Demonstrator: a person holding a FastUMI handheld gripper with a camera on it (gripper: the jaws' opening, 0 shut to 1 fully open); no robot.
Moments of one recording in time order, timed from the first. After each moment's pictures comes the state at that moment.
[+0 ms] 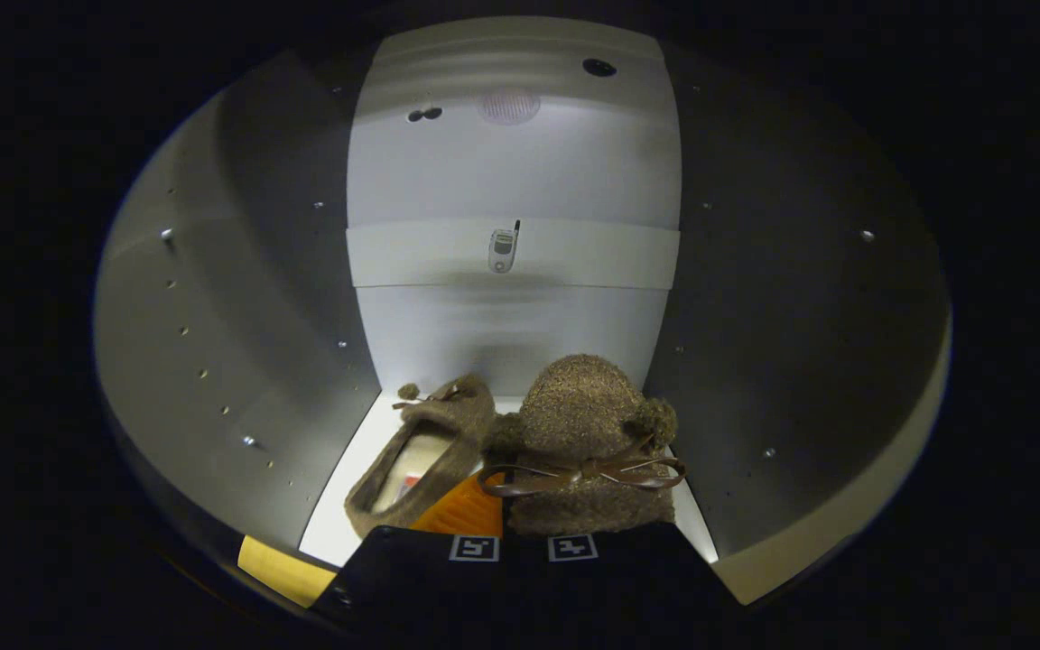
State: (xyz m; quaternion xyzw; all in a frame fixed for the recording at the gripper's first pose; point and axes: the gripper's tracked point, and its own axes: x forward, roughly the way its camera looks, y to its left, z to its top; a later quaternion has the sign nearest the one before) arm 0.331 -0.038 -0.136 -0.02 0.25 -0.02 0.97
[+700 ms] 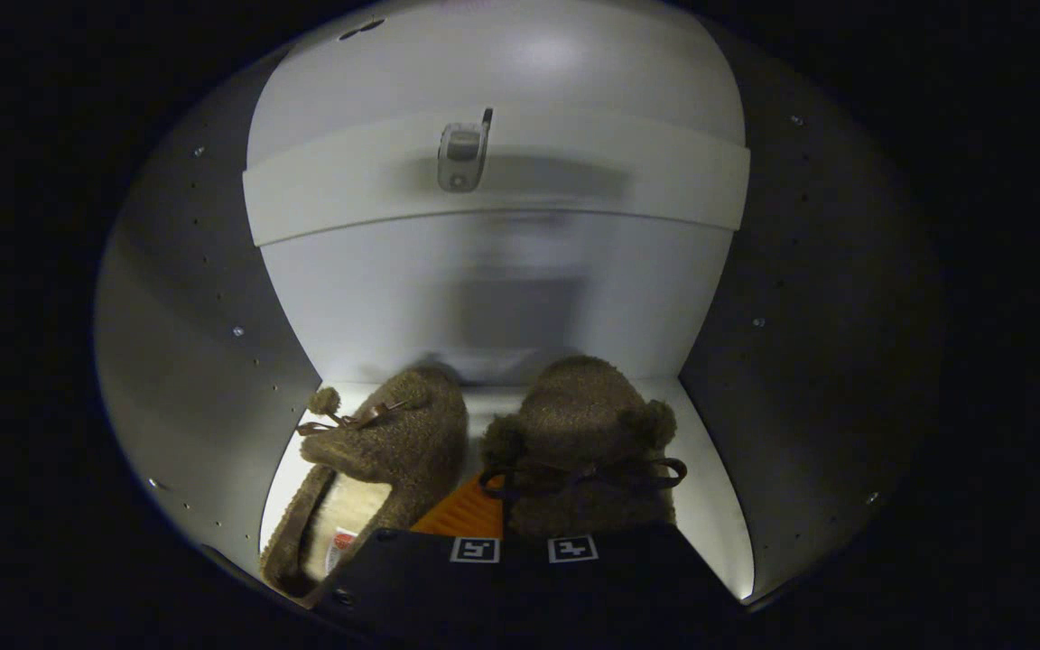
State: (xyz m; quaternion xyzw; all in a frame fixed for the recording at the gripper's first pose) arm 0.403 -0.051 -0.219 -0.02 0.34 -0.04 0.94
